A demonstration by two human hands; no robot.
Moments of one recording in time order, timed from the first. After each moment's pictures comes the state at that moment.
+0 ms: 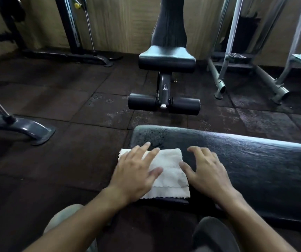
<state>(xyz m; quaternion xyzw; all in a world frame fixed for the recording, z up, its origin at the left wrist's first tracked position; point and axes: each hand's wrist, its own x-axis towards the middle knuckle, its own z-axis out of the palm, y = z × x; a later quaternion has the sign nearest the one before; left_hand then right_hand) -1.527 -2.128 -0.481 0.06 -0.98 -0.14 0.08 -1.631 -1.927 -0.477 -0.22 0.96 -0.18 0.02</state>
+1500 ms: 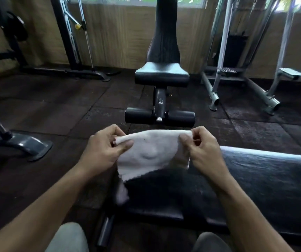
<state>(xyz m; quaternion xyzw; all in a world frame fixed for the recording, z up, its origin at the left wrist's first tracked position) -1.545 -2.193 -0.403 0.10 -0.86 -0.45 0.23 -1.661 -1.947 -0.411 -0.20 0.81 -0.55 -0.06</state>
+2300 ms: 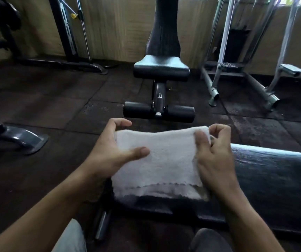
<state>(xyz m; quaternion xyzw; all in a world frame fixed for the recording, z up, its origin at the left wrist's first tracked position) -1.533 -2.159 -0.391 0.11 -0.76 -0.62 0.16 -1.622 -1.946 -0.402 -0.16 0.78 -0.59 -0.13</state>
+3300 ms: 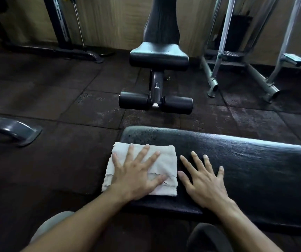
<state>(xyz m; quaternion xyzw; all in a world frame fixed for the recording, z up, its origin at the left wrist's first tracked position) -1.580 -2.118 -0.522 0.10 -0.99 -0.08 -0.04 -1.659 -1.903 -0.527 -0.22 0.97 -0.04 0.11</state>
